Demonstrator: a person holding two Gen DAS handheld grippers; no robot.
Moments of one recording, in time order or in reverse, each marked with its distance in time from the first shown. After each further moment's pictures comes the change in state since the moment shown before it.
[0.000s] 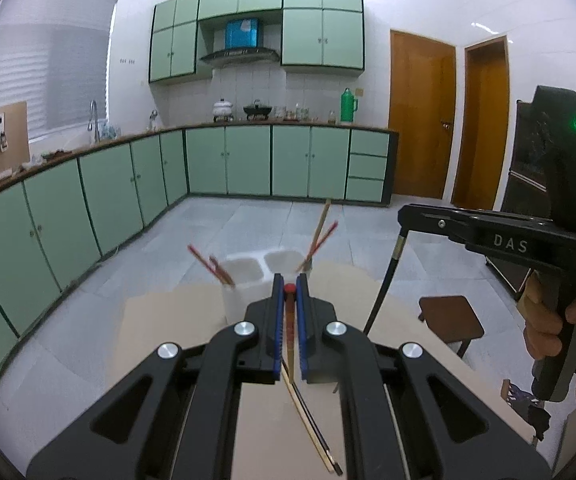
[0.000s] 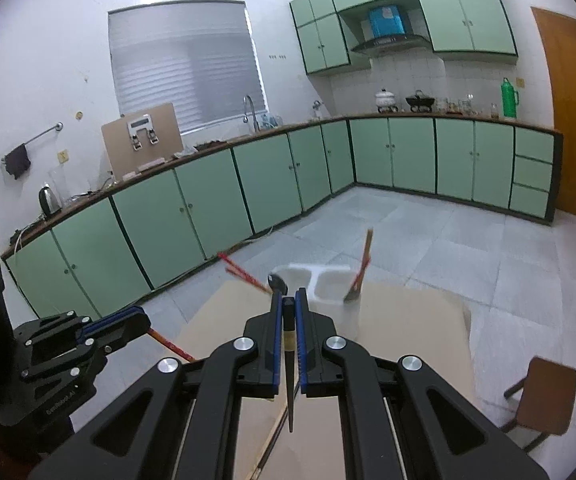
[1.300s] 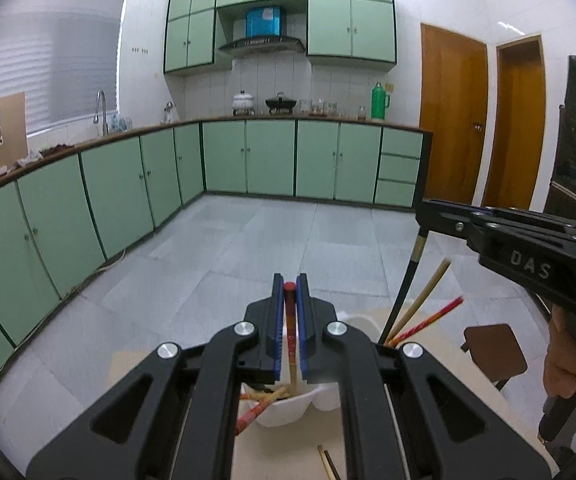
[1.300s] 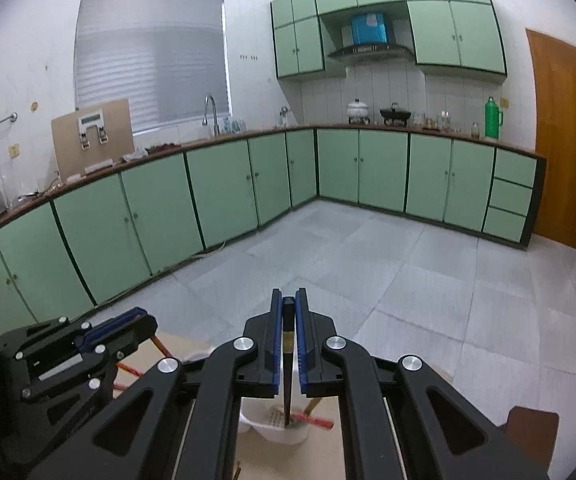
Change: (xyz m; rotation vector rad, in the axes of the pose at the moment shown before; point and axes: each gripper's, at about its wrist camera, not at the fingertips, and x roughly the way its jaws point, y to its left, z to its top) left arm 0.190 0.058 0.056 -0.036 0.037 0.071; right arm 0.156 -0.050 0.056 -0.035 0.015 -0.161
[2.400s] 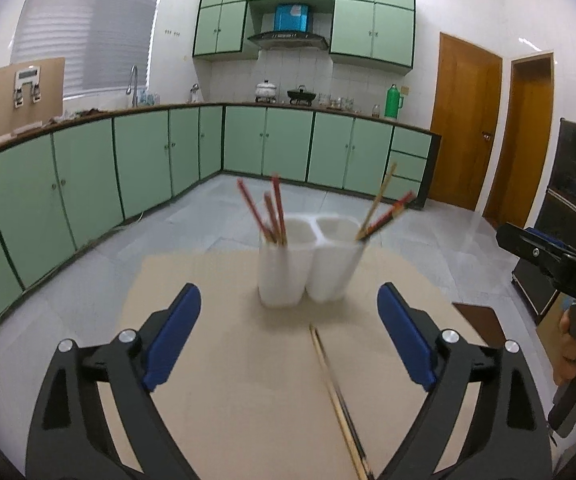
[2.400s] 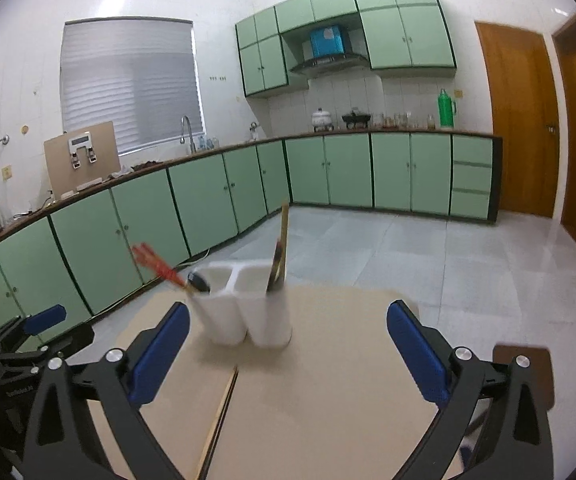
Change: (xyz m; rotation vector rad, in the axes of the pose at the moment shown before) left arm -0.141 -0.002 -0.116 -0.104 0.018 0.034; right arm -0.139 -0.001 -0.132 0.129 -0.070 -0.077
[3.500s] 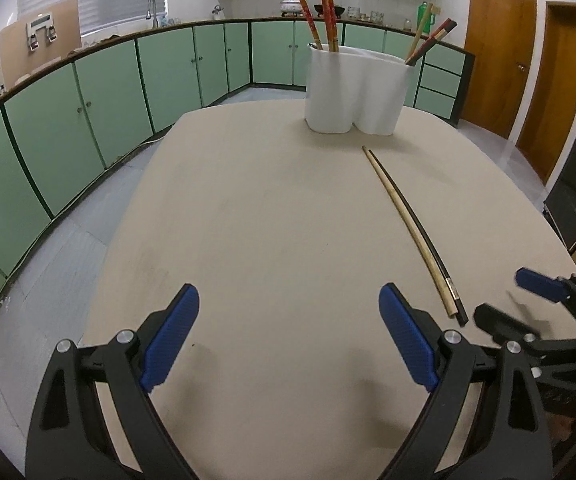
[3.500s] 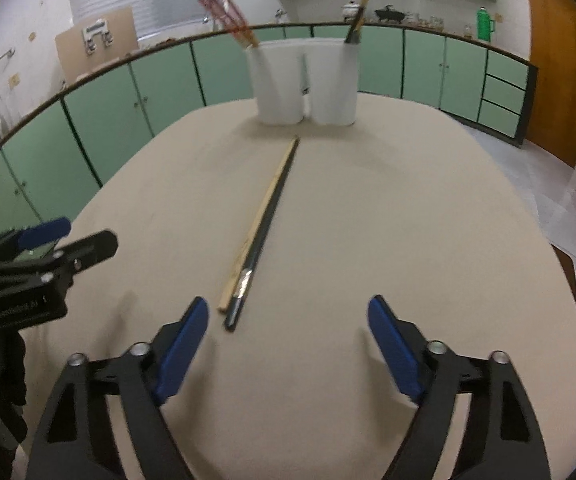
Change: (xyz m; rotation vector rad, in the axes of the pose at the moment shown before) left arm -0.008 0.038 -0.139 0.011 0.304 0.122; right arm 0.017 0.071 -0.185 -0.113 0.411 0.047
